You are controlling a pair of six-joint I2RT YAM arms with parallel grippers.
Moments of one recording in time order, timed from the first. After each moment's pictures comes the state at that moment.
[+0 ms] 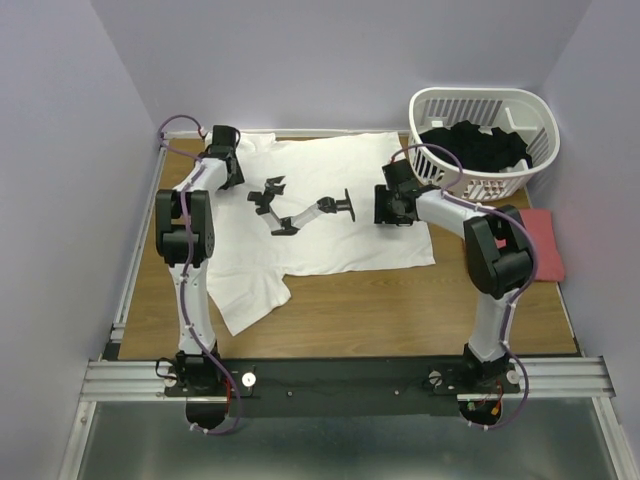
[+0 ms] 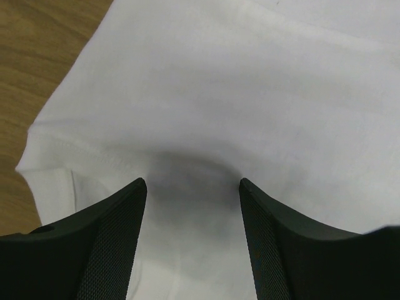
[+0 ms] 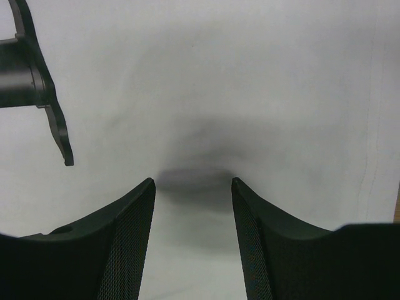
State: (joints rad) left arm -0.03 2.32 1.86 -0.46 -0.35 -0.32; right arm 0.40 1.97 1.31 -0.31 0.12 0.34
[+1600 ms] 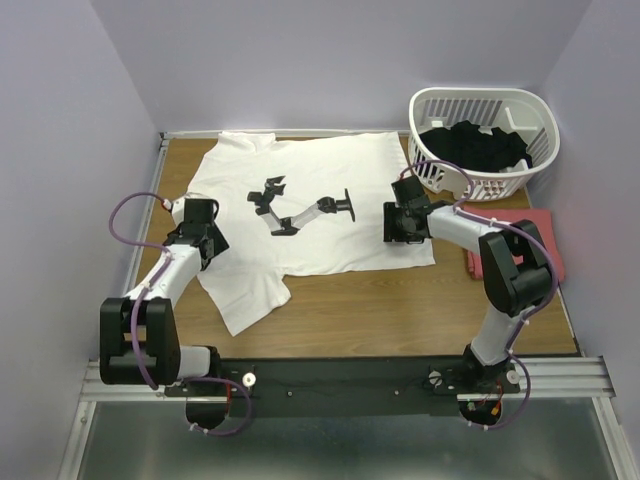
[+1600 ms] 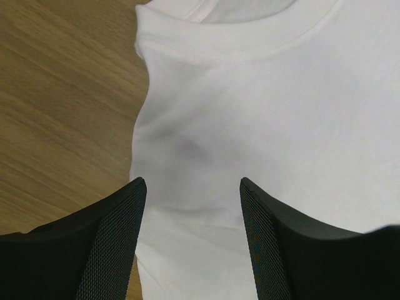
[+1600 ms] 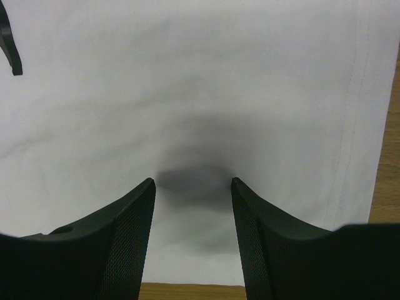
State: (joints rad) left arm -0.01 1.35 0.75 -0.35 -0.33 -0.51; right arm 0.40 1.80 1.09 -0.31 0.10 0.34
